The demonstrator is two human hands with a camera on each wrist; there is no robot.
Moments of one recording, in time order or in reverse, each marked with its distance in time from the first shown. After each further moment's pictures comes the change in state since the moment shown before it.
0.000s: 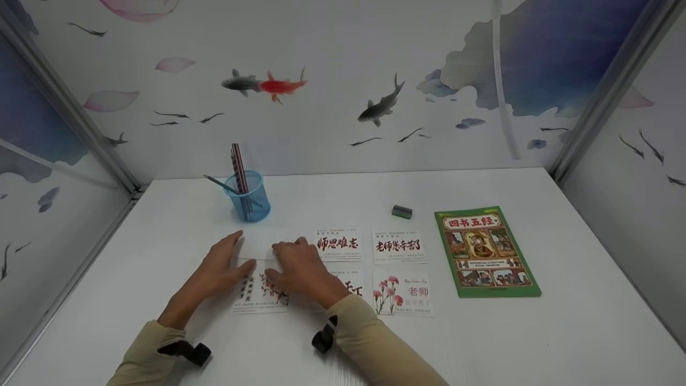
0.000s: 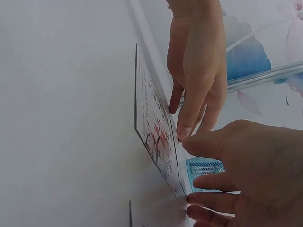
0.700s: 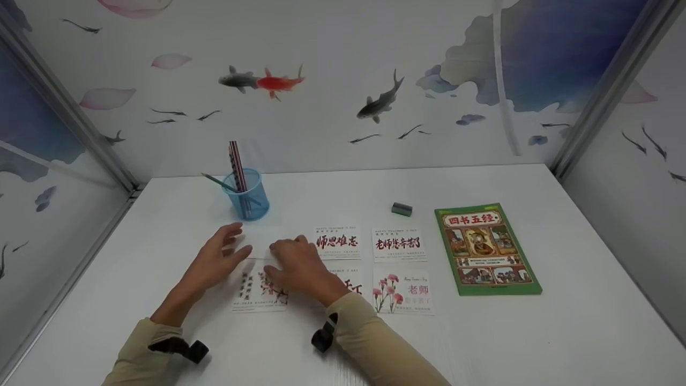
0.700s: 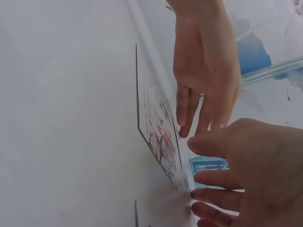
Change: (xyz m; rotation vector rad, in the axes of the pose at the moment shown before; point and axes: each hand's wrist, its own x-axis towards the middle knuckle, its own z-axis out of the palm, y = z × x) left_hand 0.005 0.003 -0.008 -0.341 0.025 -0.019; right_hand 0.001 0.006 0.003 0.075 0.038 -0.053
